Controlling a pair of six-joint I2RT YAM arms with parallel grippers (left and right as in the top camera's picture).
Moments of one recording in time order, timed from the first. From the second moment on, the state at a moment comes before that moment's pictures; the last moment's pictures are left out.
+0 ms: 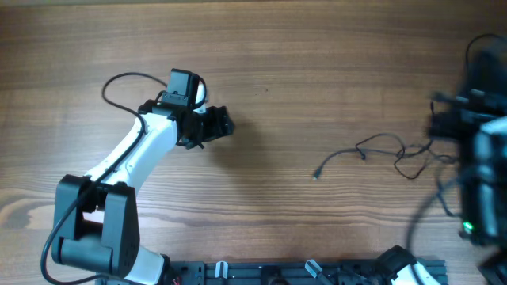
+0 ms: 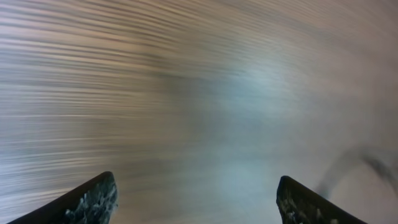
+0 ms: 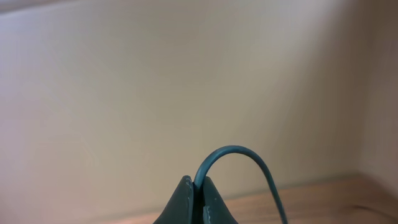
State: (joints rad) left arm -0.24 1.68 1.04 -0.59 0.37 -0.45; right arm 0.57 0.90 1.50 -0.55 0.53 0.15
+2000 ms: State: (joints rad) left arm -0.57 1.69 1.04 0.17 0.66 -0.39; right arm 0.57 0.97 1.53 -0.36 0.23 0.04
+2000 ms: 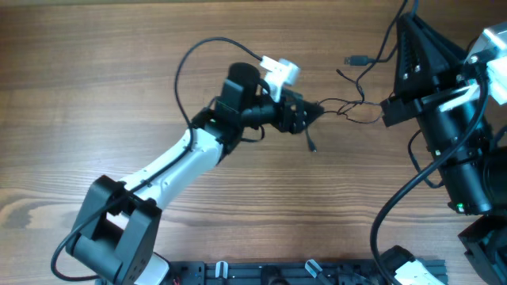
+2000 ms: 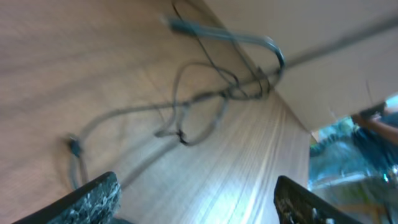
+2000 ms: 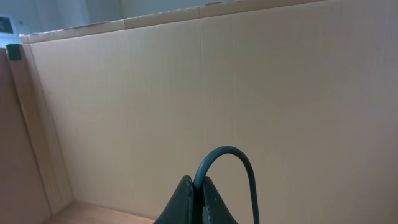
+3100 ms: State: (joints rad) left arm -0.78 1.82 1.04 0.44 0.35 -0.22; right arm 0.57 0.99 1.53 -0.39 0.14 0.12
